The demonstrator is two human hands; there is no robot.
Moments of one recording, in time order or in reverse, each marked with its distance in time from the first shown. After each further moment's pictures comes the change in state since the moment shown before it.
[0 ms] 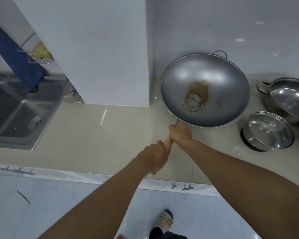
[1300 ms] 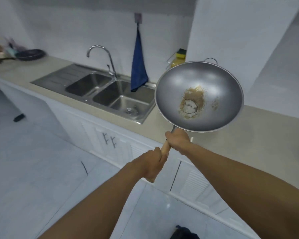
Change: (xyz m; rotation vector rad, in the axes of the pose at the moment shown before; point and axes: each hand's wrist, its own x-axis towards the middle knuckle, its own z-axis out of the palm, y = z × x) left_hand -0.346 -0.289 -0.051 0.144 0.154 -0.015; right_hand -0.358 -0.143 0.238 -0.195 -0.272 -0.364
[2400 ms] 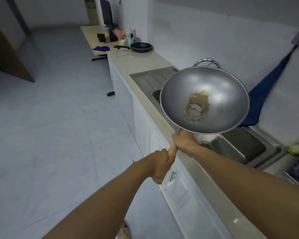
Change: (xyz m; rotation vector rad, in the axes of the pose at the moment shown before) left_hand 0.034 -0.329 -0.122 -0.369 0.251 -0.566; right_hand 0.178 -0.313 0.269 -0.308 -0.423 -0.384
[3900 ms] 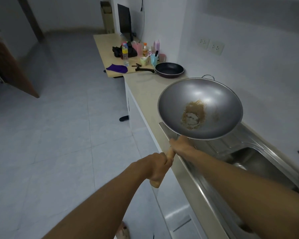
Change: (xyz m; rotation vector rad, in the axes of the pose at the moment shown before) left_hand 0.393 -0.399 -0.365 0.115 -0.134 0.021; right_hand 0.489 -0.439 0.142 -0.105 -0.086 -0.033
